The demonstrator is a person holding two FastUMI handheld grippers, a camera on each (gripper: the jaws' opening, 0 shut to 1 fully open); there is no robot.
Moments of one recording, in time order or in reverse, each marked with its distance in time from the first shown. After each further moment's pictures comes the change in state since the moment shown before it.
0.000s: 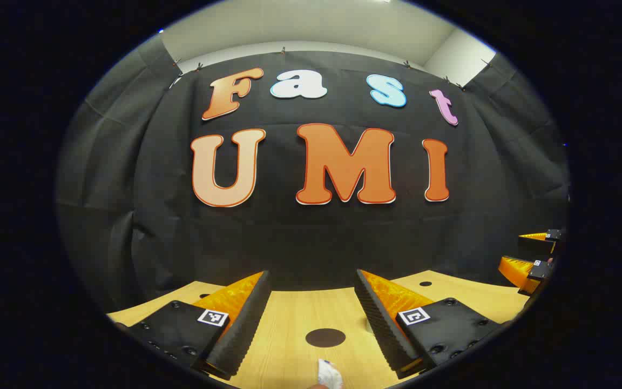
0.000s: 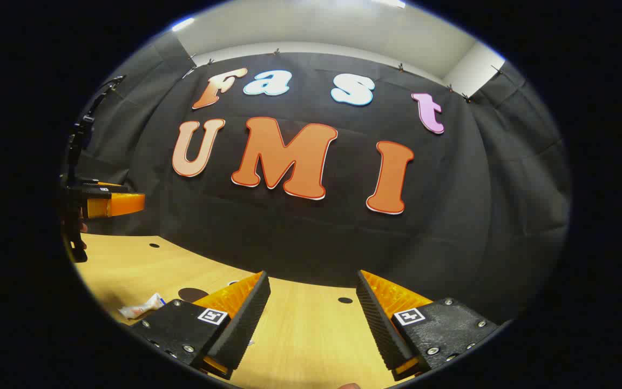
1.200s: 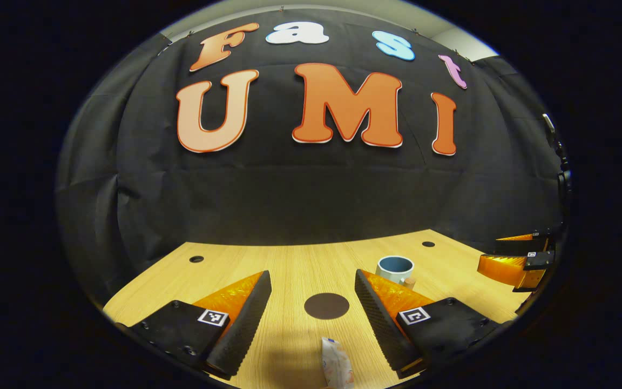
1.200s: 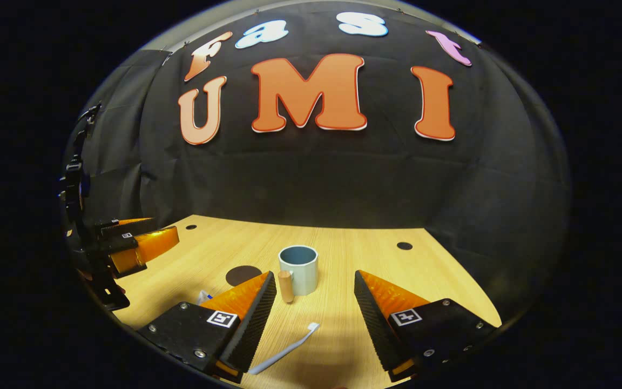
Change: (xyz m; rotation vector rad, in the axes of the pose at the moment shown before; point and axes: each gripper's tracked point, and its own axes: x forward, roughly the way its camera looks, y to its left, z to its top) left arm 0.028 -0.007 -0.091 -0.015 0.341 -0.065; right arm 0.034 0.090 -0.062 0.148 0.424 0.197
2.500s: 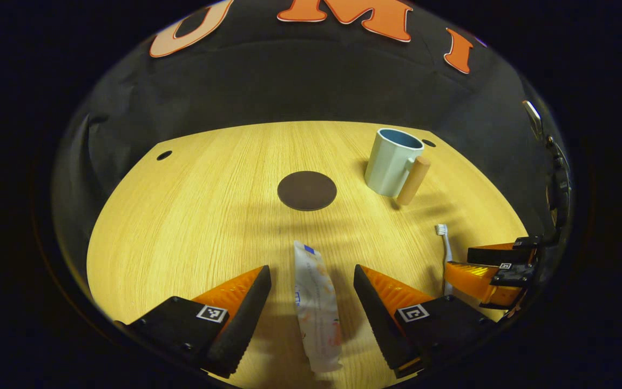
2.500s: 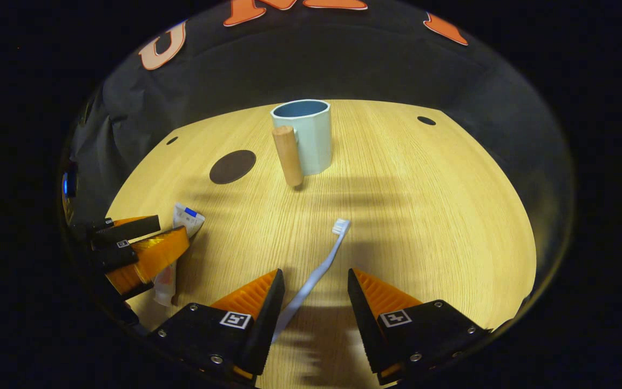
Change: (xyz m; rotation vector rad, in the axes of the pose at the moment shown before) left arm -0.006 -0.025 -0.157 -0.050 0.617 -0.048; right arm 0.012 0.037 -0.158 0.084 0.646 -0.011
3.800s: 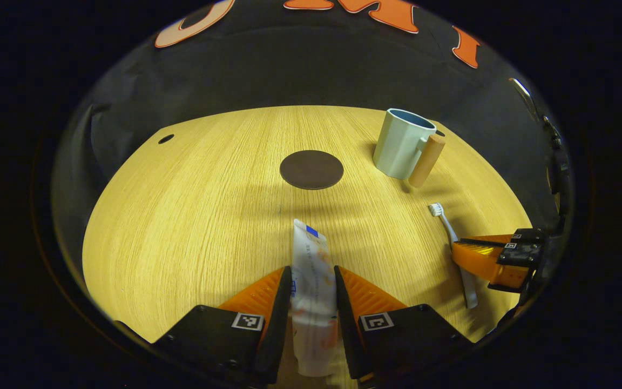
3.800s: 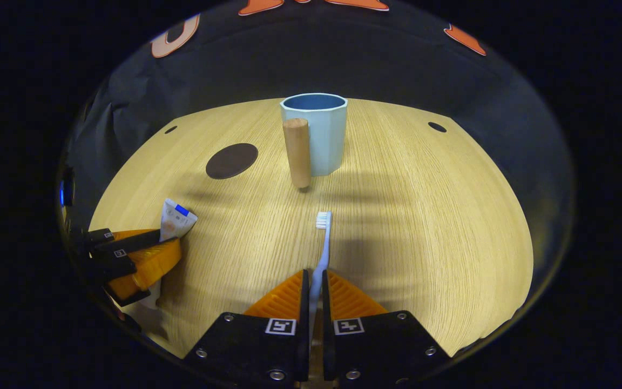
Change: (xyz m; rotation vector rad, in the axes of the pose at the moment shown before) left arm -0.002 -0.018 0.006 -0.019 0.040 0.022; right arm 0.016 0.008 0.015 -0.081 -0.015 -0.033
